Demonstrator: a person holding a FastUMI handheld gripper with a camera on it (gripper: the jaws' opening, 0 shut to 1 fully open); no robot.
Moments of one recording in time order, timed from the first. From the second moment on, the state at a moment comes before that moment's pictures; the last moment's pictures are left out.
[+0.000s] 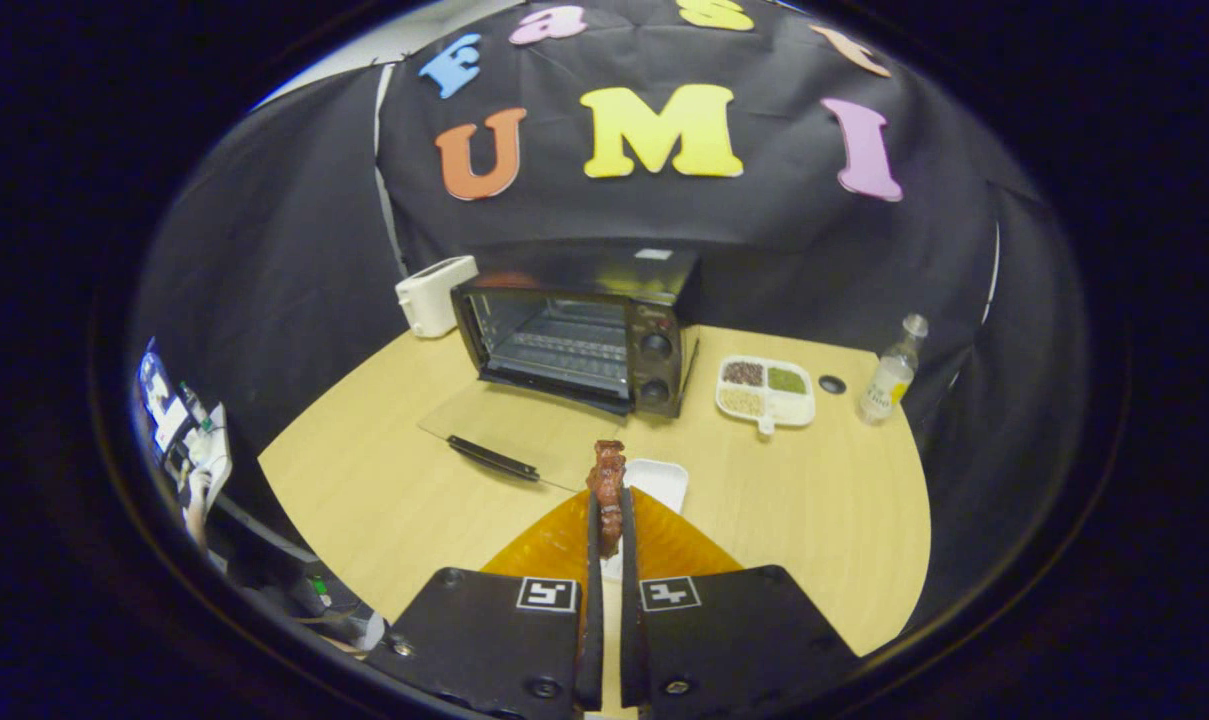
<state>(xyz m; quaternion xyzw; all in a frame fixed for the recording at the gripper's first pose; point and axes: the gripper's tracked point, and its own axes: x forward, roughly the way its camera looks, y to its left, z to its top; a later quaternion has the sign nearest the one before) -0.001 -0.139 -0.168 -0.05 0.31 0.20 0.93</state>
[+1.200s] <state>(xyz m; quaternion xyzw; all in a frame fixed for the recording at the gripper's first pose) 0.115 0.052 -0.204 0.01 0.14 0.12 0.98</state>
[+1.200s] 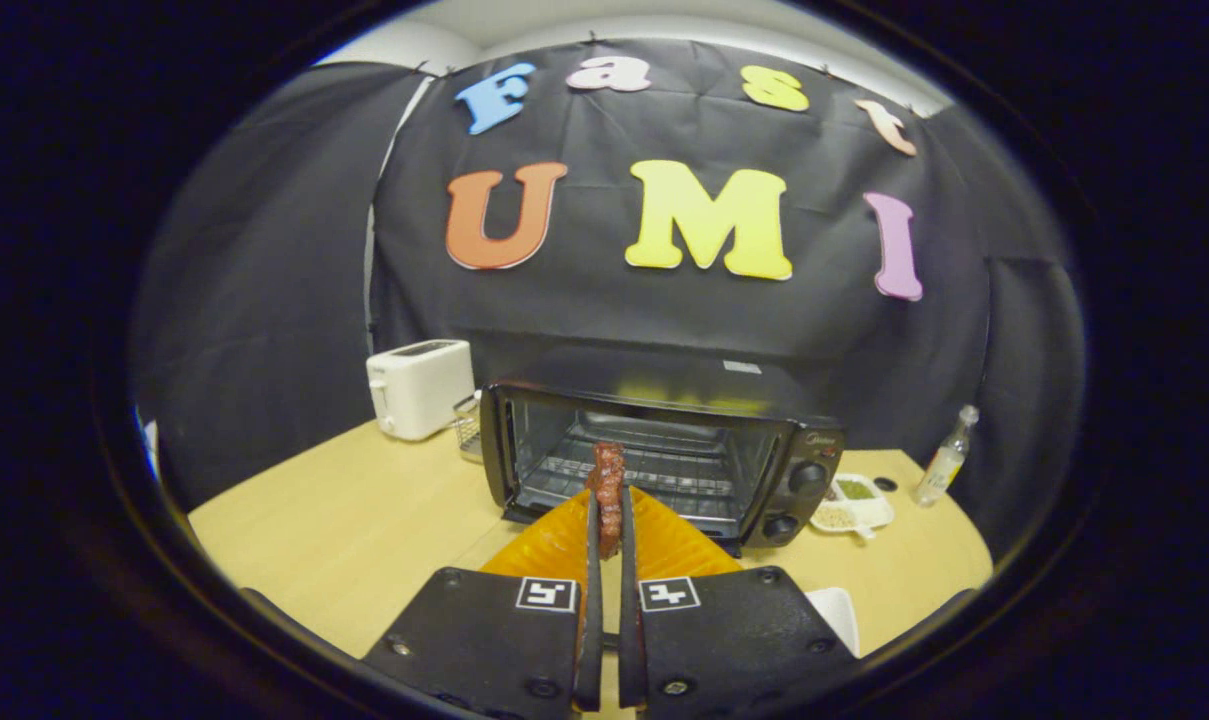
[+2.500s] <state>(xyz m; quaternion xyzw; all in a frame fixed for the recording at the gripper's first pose) 0.263 0.027 -0.287 0.31 0.17 0.04 0.93</state>
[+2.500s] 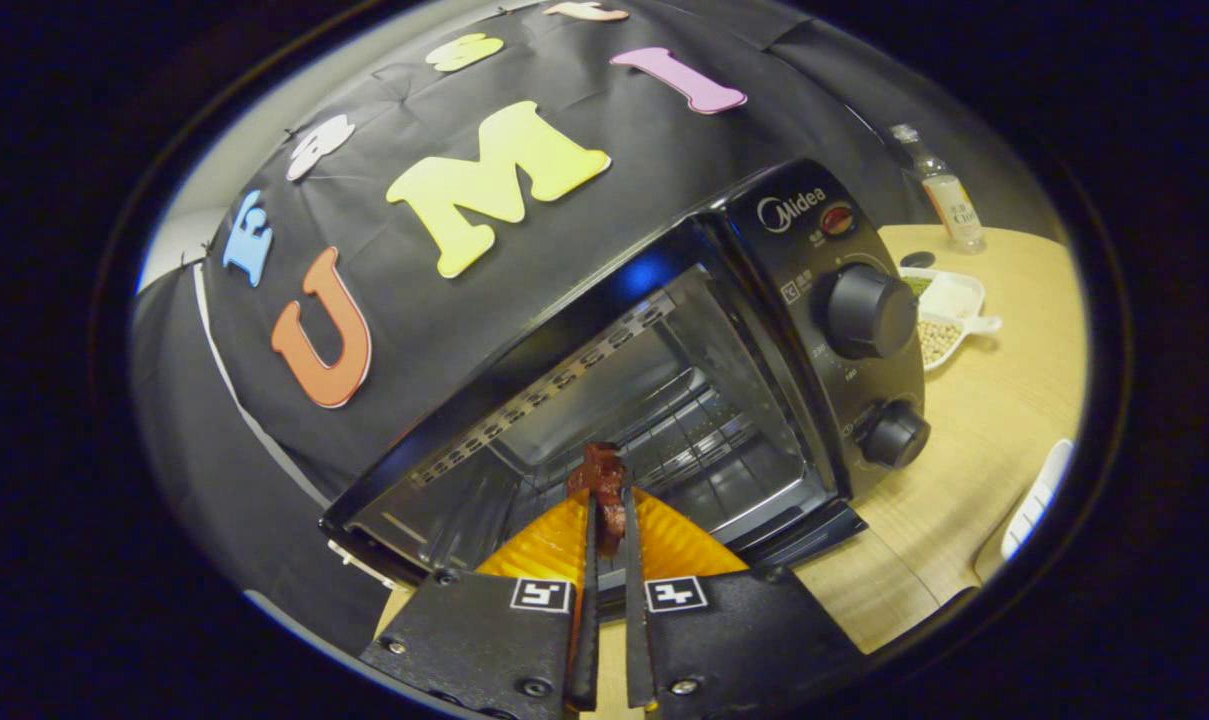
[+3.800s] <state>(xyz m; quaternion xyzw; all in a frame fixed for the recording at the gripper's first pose) 0.065 -0.010 -0.227 0.03 0.13 0.04 0.99</state>
